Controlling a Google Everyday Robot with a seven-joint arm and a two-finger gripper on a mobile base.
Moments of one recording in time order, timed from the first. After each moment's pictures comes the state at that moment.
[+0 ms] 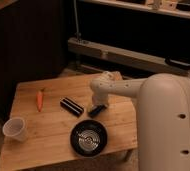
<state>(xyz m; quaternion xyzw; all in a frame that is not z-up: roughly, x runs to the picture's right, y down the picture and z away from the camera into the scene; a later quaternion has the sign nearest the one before) 0.033 0.110 0.913 -0.25 0.14 0.56 0.78</state>
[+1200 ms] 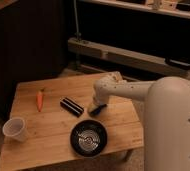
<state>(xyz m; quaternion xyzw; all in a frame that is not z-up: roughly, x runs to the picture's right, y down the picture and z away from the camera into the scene) 0.029 0.103 0.915 -0.26 0.08 0.52 0.81</state>
